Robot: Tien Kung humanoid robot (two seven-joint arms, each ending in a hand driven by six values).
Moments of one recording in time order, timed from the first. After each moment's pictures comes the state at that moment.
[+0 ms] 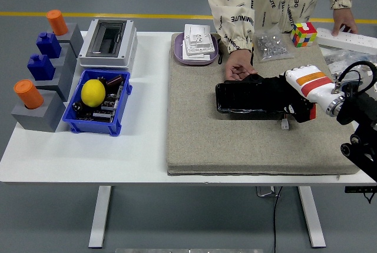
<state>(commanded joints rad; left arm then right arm) 0.02 0.16 -1.51 -0.18 1.27 0.03 0.16 0.67 -0.48 0.59 0.95 -1.98 -0.30 0.08</state>
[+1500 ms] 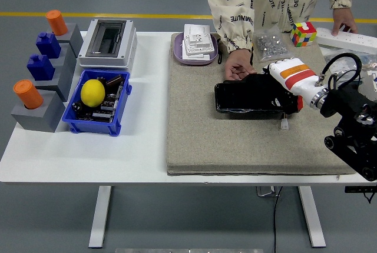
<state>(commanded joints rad) 0.02 0.16 -1.51 -0.18 1.27 0.03 0.16 0.77 -0.35 0.52 0.95 -1.96 -0.30 0.08</state>
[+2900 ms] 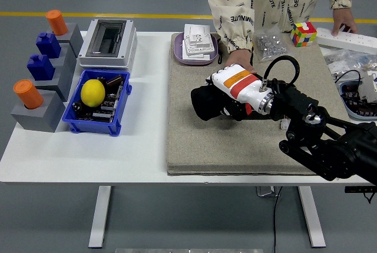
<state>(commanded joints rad) 0.02 0.16 -1.50 -0.18 1.27 0.03 0.16 0.84 -0.21 0.38 0.95 -1.94 -0.30 0.08</state>
